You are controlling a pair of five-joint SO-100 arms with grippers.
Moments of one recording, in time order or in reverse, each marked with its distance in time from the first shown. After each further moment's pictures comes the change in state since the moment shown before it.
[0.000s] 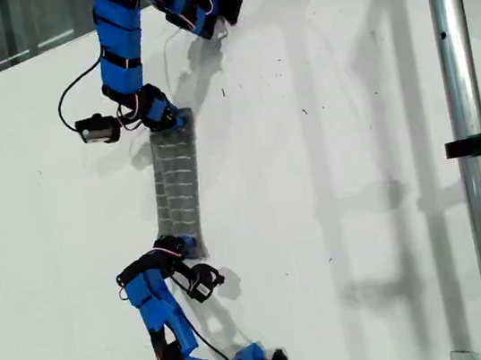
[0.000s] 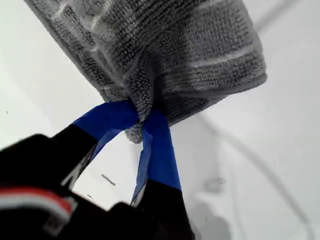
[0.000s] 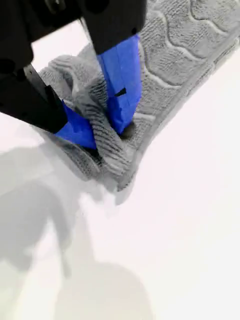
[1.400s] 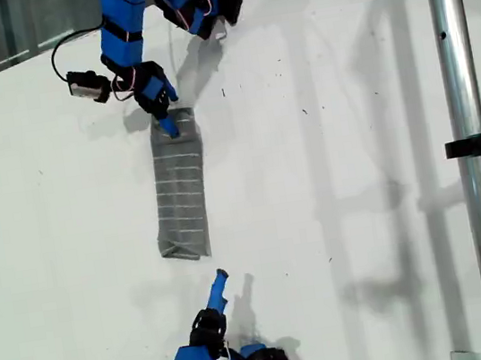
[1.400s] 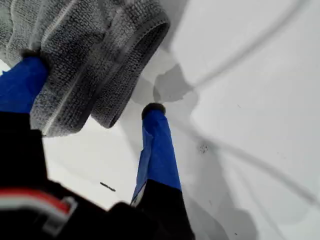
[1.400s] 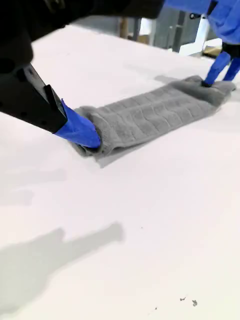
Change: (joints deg) arm 0 21.5 98.0 74.7 -10.3 -23.0; arm 1 5.7 16.1 17.8 -12.0 13.7
